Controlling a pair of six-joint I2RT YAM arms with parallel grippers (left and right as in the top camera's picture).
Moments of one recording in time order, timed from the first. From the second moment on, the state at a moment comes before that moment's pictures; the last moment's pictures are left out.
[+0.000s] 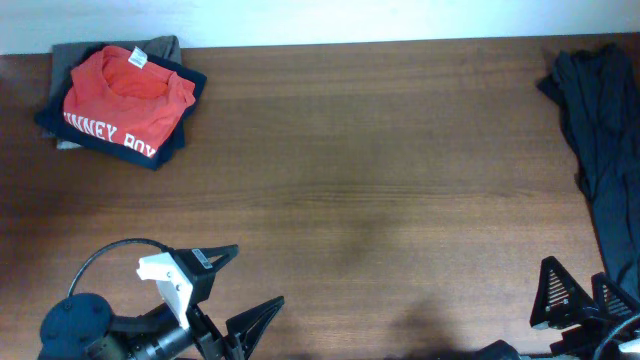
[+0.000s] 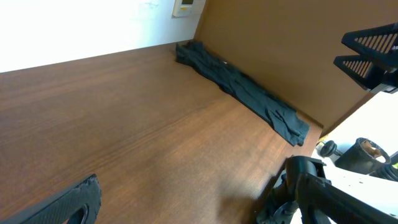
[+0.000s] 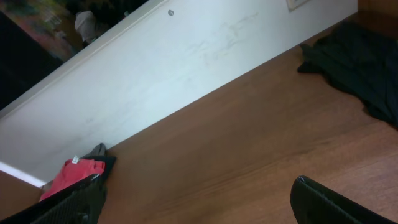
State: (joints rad) left arm -0.12 0.50 1.03 -0.90 0.80 -0.05; right arm 0.40 0.30 1.20 -1.16 0.38 0.65
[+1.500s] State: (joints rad) left arm -0.12 0.50 1.03 -0.91 0.79 -0.05; right arm 0.06 0.02 0.40 -0.40 0.01 0.22
